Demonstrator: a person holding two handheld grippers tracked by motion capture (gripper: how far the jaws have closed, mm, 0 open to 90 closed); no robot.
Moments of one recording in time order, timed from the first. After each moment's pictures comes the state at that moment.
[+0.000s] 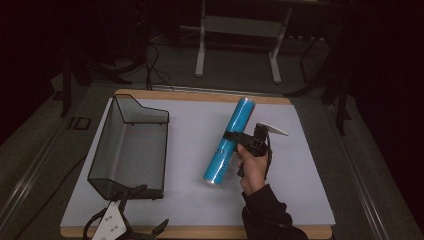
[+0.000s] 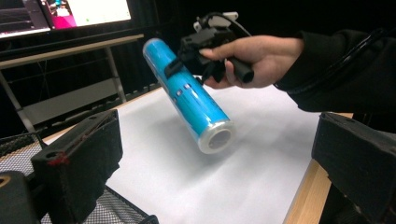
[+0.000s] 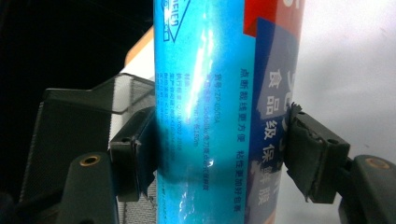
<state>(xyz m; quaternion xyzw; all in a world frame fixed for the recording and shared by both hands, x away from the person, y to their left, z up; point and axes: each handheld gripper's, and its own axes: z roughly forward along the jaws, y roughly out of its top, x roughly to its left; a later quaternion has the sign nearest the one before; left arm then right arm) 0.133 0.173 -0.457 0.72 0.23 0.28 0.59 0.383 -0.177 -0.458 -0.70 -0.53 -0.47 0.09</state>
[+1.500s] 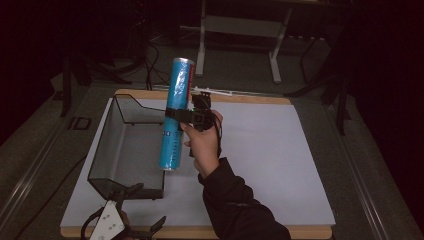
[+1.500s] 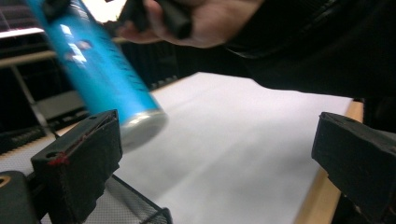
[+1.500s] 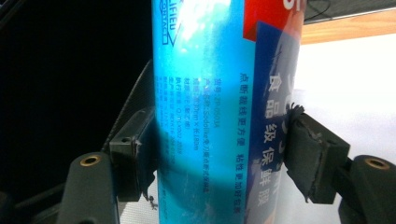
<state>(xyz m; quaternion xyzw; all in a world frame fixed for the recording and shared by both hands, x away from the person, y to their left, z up) 0.134 0.177 -0.458 0.72 0.24 0.28 0.59 0.382 -0.014 -0.359 -0.55 -0.68 -0.50 0.01</state>
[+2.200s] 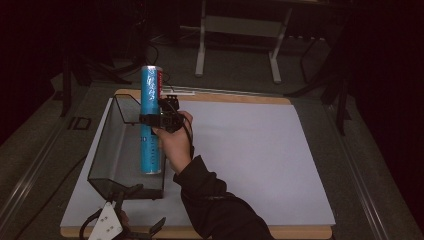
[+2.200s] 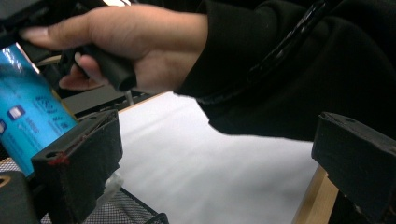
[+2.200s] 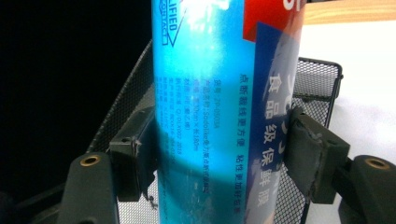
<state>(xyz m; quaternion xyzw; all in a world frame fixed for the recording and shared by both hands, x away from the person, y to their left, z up) 0.131 0.179 -0.457 0.71 0.24 0.29 0.59 0.390 0.060 -0.387 -0.52 -0.73 -0.45 0.00</state>
